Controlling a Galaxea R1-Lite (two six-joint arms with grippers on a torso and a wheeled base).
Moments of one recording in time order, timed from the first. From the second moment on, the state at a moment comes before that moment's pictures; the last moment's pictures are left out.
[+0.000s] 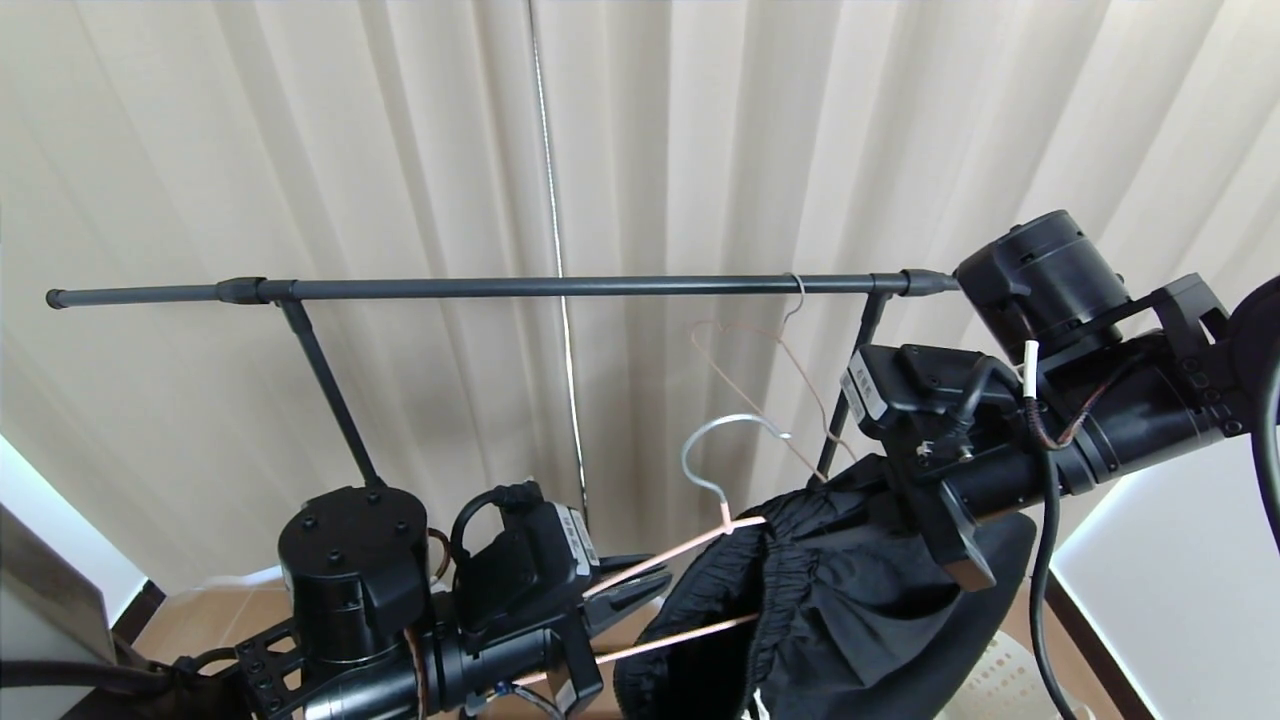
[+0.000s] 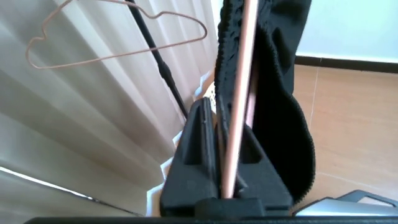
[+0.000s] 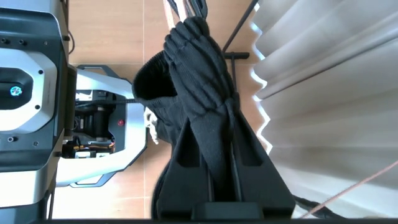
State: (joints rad) left arm -0.71 1.85 -0.37 -1.29 -0.36 0.40; right arm 0.50 1.70 -1.29 0.53 0.59 -0.85
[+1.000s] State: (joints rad) left arm -0.59 1.71 -0.23 -1.44 -0.41 0.32; right arm 0.44 1.66 -1.27 0.53 0.59 -0.84
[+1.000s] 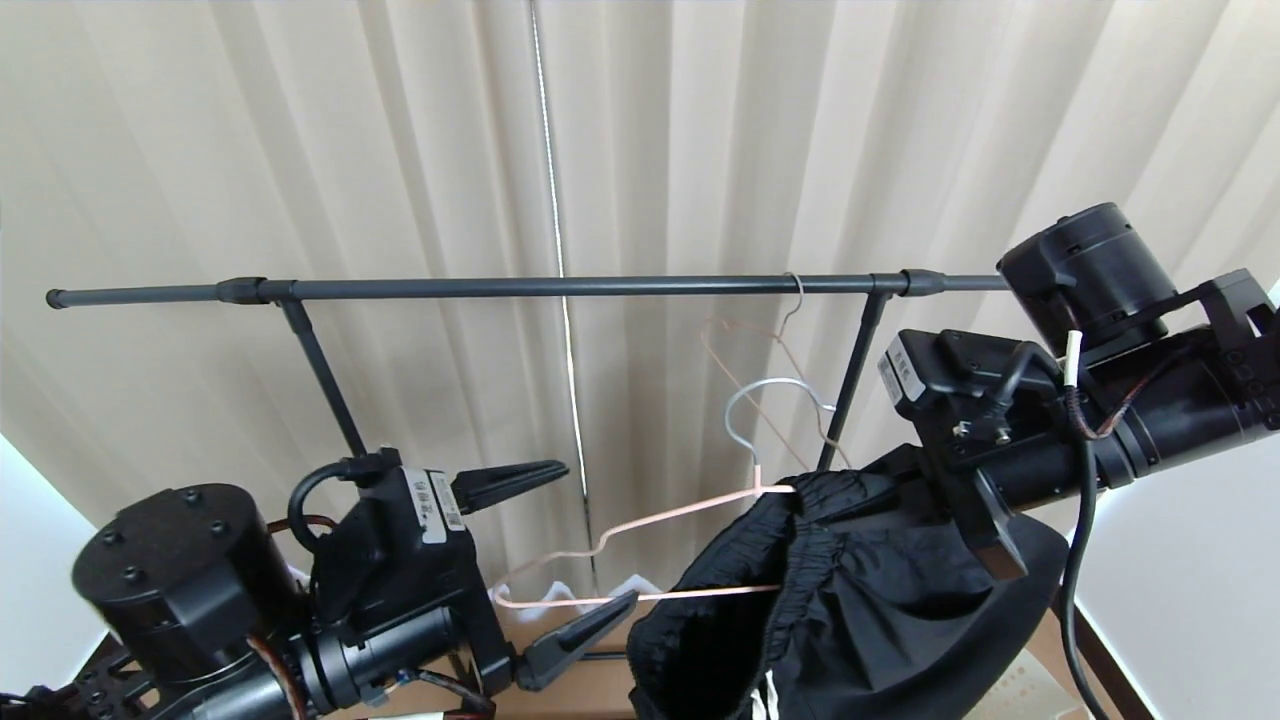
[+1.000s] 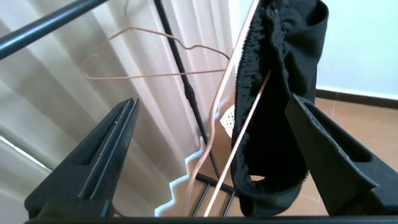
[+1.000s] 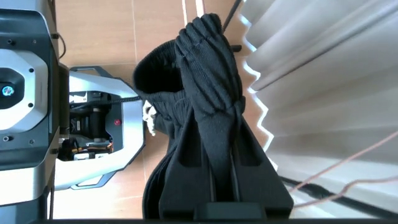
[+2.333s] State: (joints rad) left arm -0.70 1.71 -0.61 -0.52 -0.04 -0.35; right arm 0.53 1.49 -1.06 0.12 0.32 -0.44
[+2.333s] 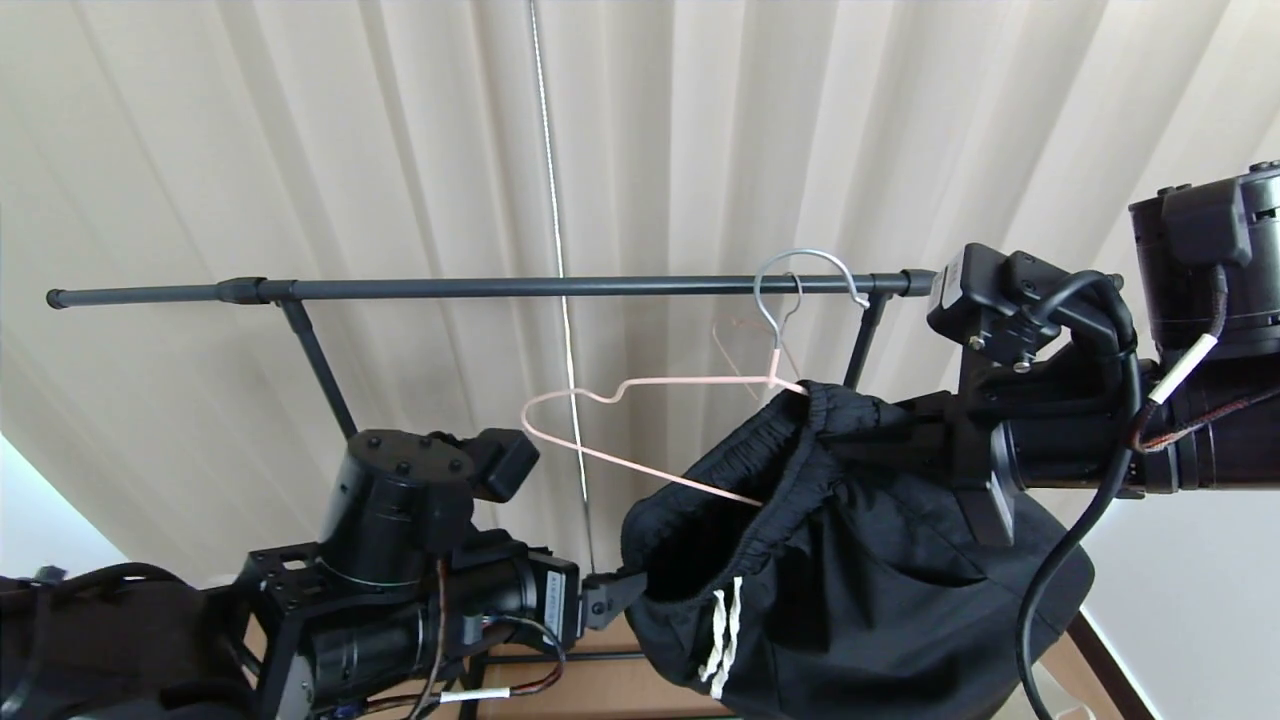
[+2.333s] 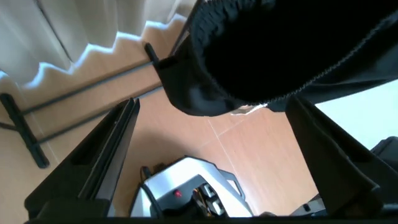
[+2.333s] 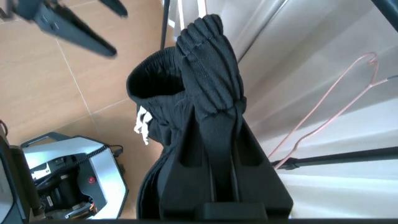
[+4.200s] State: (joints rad) left arm -0.69 1.81 -0.66 -0.62 0.14 -0.28; right arm 0.46 1.32 -0.43 -0.48 0.40 -0.32
